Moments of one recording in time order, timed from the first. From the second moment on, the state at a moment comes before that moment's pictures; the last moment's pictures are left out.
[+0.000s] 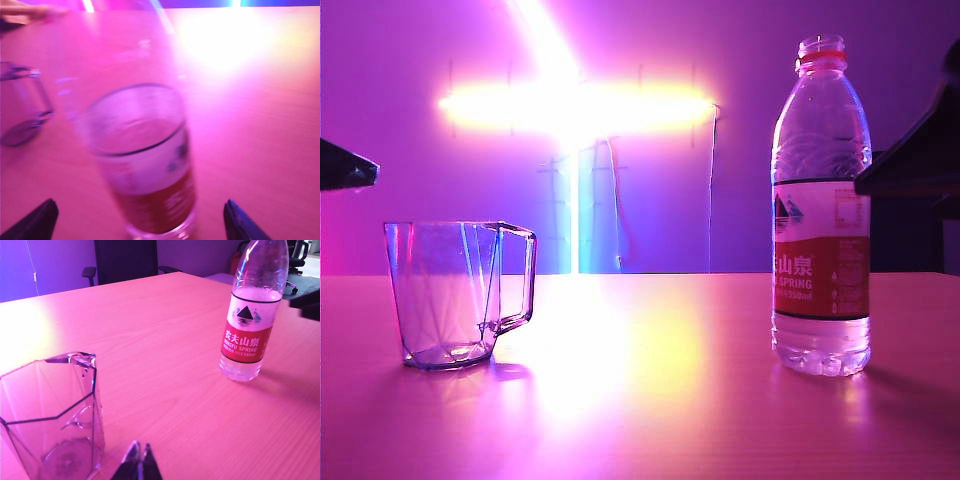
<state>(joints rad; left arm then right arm) -0.79 0.05 0.00 -0.04 -0.07 0.01 0.39 0.49 0.09 0.18 -0.11 0.11</state>
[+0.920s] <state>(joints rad) -0.79 0.05 0.00 -0.04 -0.07 0.01 0.40 1.46 0.14 1.14 -0.18 0.06</state>
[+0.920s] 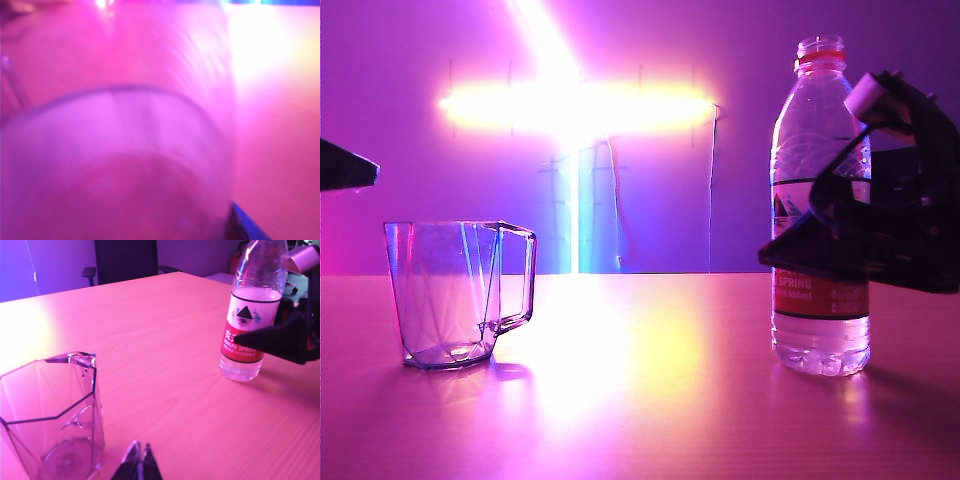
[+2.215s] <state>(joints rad) -0.57 0.00 0.00 -0.03 -0.07 0.01 0.48 1.49 0.44 0.92 -0.31 -0.01</state>
